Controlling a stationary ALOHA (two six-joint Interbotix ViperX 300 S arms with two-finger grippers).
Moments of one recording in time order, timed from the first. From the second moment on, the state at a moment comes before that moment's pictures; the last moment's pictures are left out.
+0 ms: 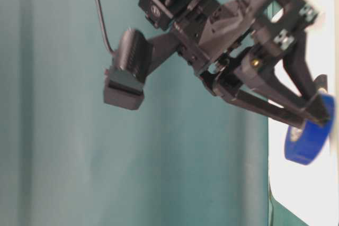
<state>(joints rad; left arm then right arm) 0.01 -1.38 1.51 -0.03 0.03 -0.01 -0.02 0.12 0.54 -0.35 0.06 0.27</state>
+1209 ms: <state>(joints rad) 0.01 -1.38 1.51 -0.03 0.03 -0.01 -0.32 0.17 0.54 -0.42 -0.03 0.27</state>
